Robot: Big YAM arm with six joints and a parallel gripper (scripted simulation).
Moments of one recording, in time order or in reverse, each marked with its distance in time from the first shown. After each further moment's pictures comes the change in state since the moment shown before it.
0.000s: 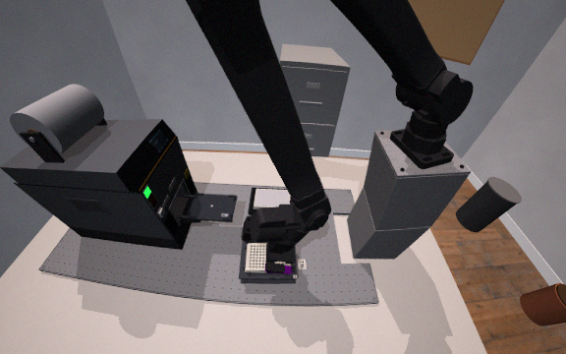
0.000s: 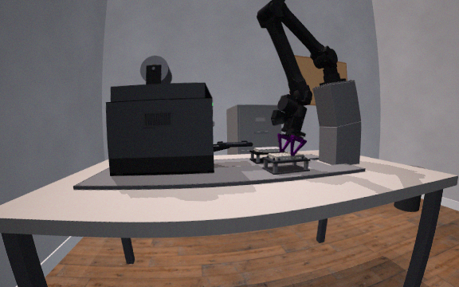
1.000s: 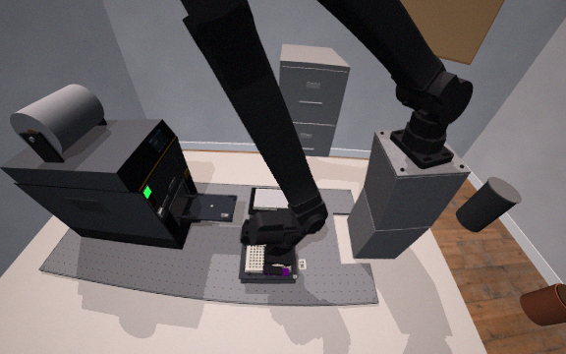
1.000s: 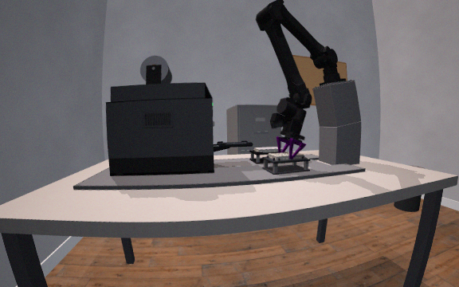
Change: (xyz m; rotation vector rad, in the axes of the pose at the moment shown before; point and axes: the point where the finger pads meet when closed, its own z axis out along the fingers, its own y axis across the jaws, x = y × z) arm -0.002 0.002 0.014 -0.004 -0.013 0.003
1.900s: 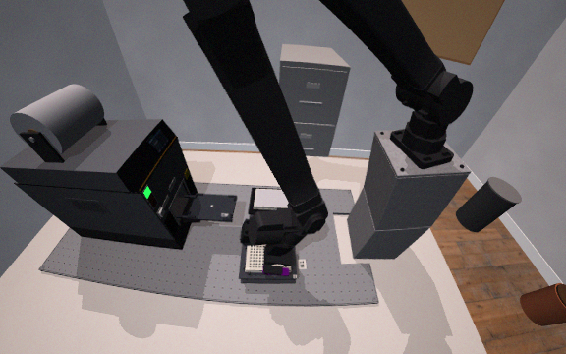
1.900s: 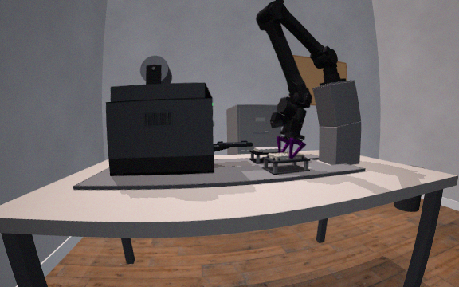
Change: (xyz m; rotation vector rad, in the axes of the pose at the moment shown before) arm -0.001 0.001 -0.002 -0.001 0.000 -0.002
